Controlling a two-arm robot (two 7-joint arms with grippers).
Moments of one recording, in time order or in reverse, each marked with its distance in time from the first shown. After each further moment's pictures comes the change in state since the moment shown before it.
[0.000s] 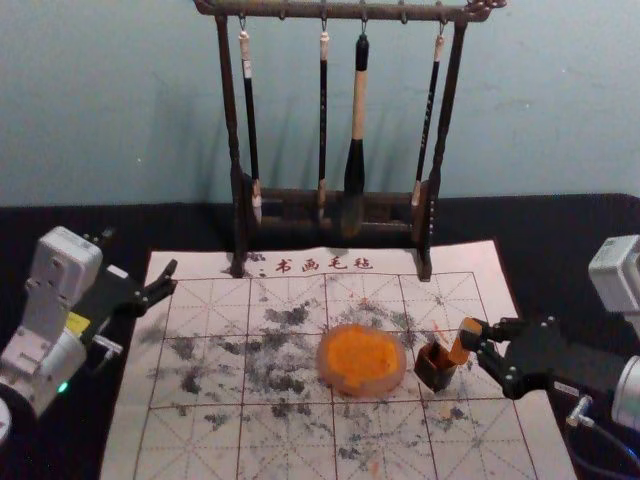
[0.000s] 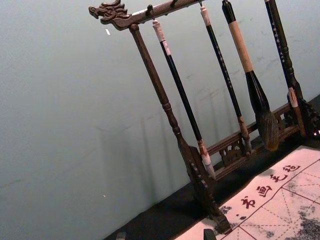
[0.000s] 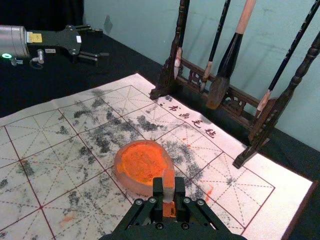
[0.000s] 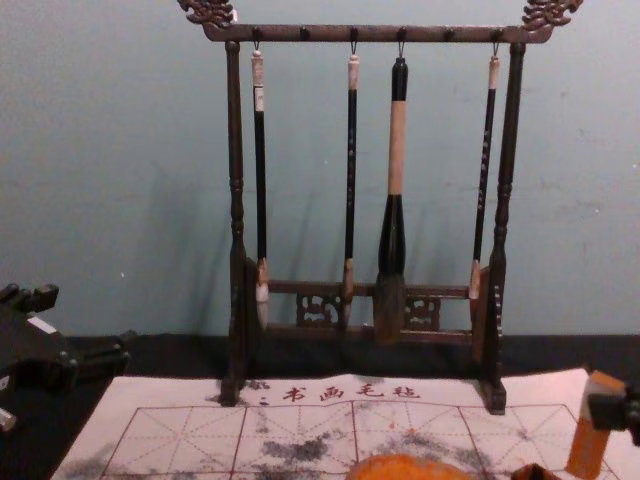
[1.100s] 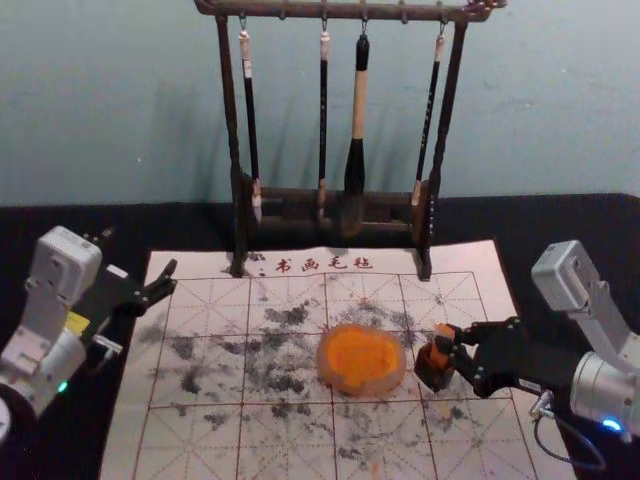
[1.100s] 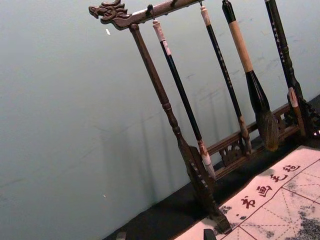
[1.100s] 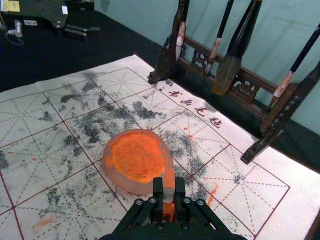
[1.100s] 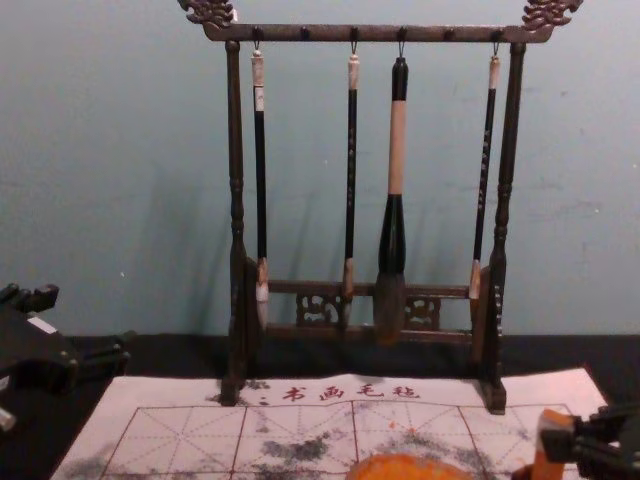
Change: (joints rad) left arm 0.000 0.000 0.000 0.000 0.000 0.000 0.000; right arm 0.132 -0.078 -0.105 0.156 -0.081 0.007 0.014
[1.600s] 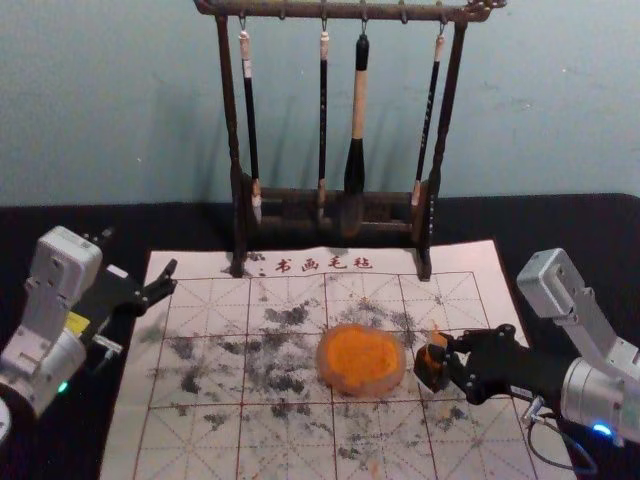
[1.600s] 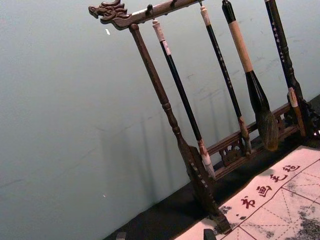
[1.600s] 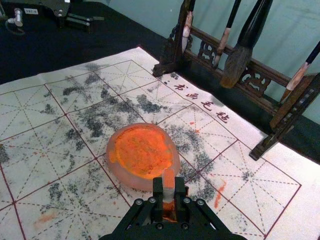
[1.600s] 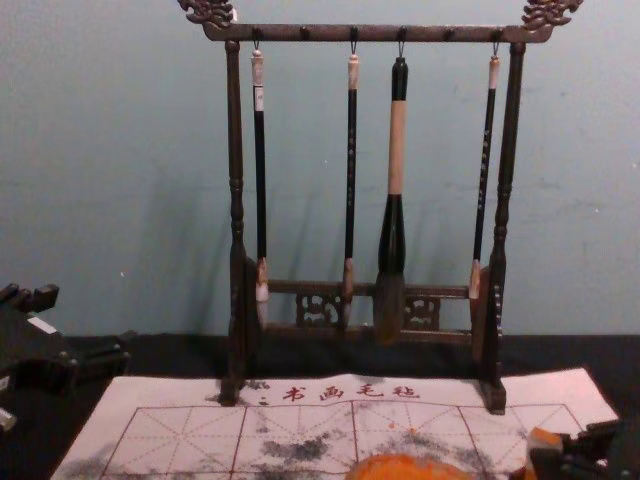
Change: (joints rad) left arm 0.000 0.000 0.000 0.000 0.000 0.000 0.000; right arm 0.014 -0.016 -0.022 0.023 -0.024 0.009 0.007
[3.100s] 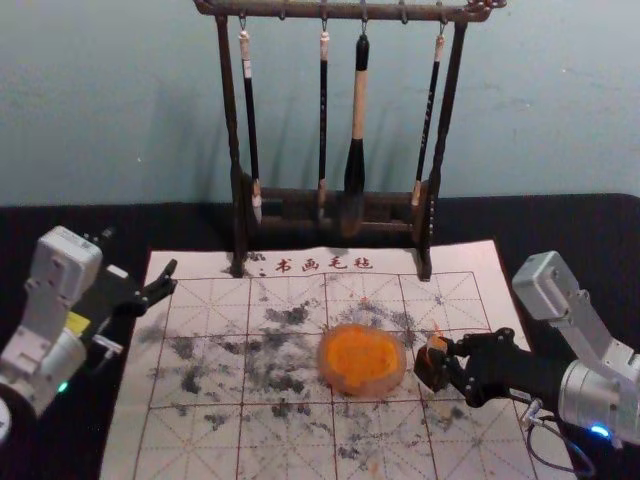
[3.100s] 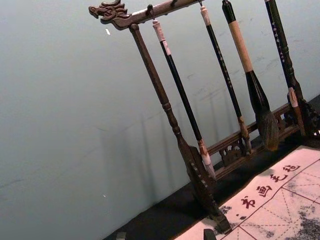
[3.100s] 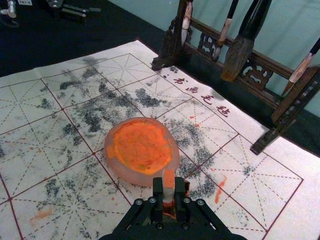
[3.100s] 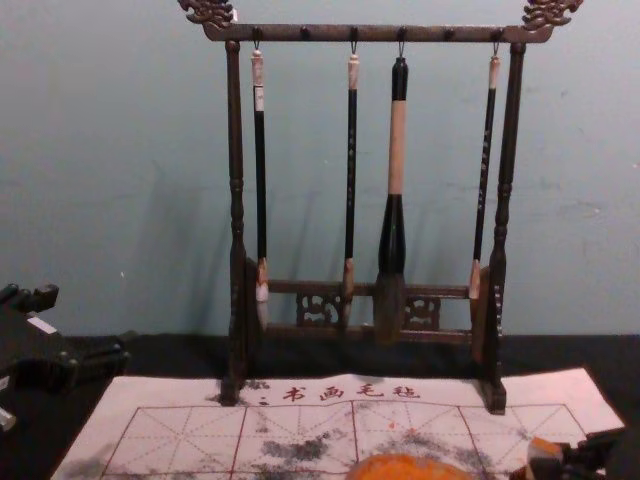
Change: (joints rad) left arm 0.000 0.000 0.000 0.000 0.000 0.000 0.000; right arm 0.005 -0.008 -0.004 0.012 -0.013 0.016 -0.001
